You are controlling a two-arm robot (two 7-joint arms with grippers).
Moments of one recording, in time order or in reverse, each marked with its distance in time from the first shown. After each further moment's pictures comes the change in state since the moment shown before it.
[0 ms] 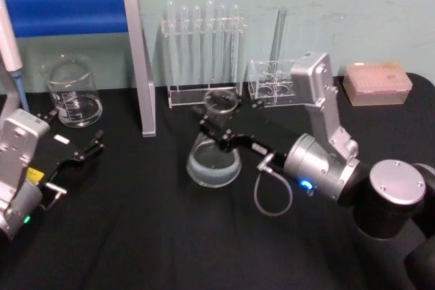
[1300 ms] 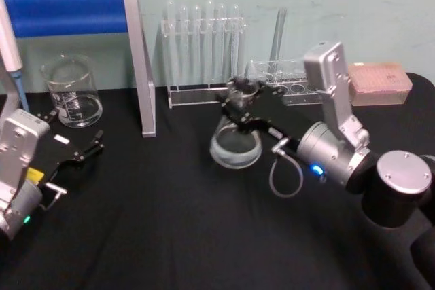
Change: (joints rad) left arm 0.000 0.000 0.000 0.000 0.000 0.000 0.000; right arm 0.039 0.012 0.019 0.063 -0.007 -0.015 -0.100
